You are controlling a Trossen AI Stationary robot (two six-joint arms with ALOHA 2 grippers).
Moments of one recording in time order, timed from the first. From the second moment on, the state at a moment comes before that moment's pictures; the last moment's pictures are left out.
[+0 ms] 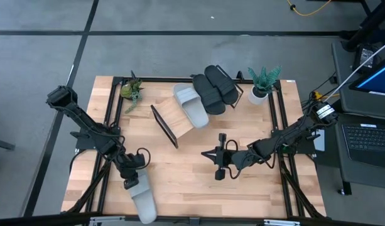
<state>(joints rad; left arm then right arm) -0.73 1.17 0.52 -0.32 0.10 -1.25 0.49 1.54 0.82 0.35 0.62 -0.08</state>
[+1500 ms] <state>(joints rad) -0.73 1.17 0.36 0.12 0.21 -1.31 0.49 1.54 0.82 0.35 0.57 -0.06</state>
